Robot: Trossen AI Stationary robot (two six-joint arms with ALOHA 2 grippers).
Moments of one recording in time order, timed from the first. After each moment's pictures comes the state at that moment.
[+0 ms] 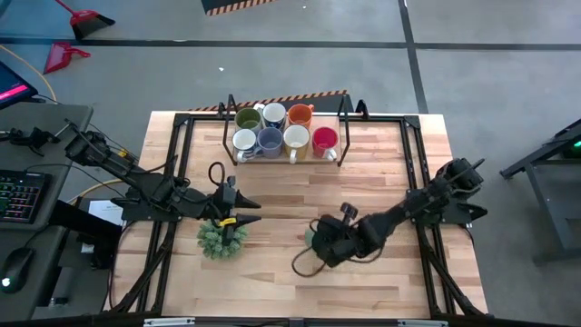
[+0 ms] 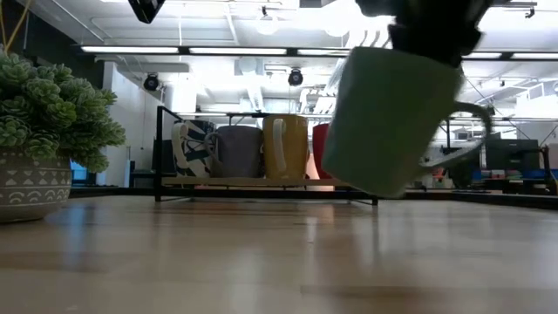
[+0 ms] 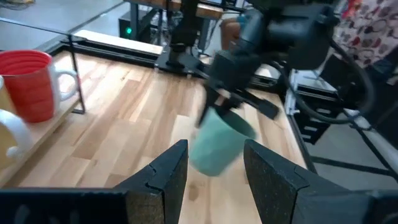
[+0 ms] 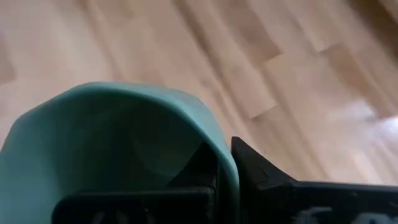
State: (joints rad) left arm -0.46 1.05 0.76 -0.04 -0.46 -0.35; right arm 0.52 1.75 1.25 -0.74 0.52 0.89
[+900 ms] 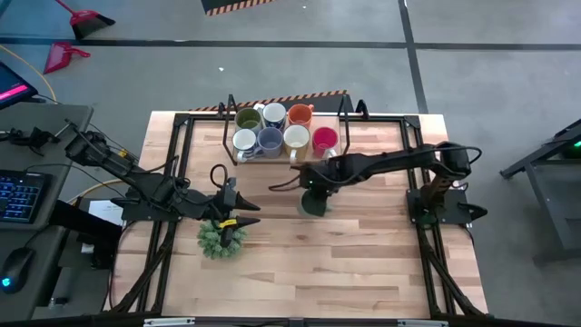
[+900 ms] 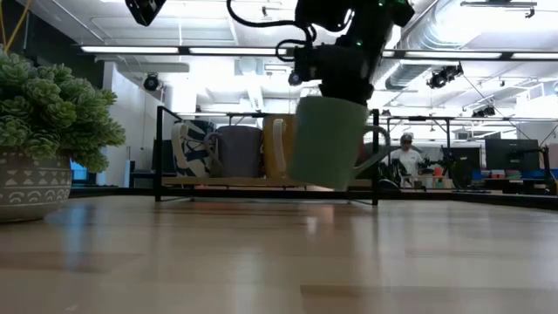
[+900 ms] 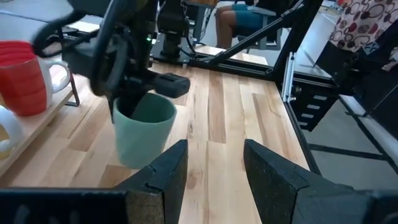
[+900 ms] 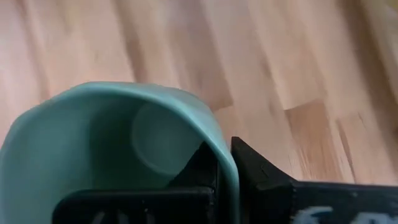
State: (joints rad) left arm -0.47 1.05 0.76 -0.08 -0.42 -0.34; right arm -0.02 1.75 1.29 -0.69 0.04 0.29
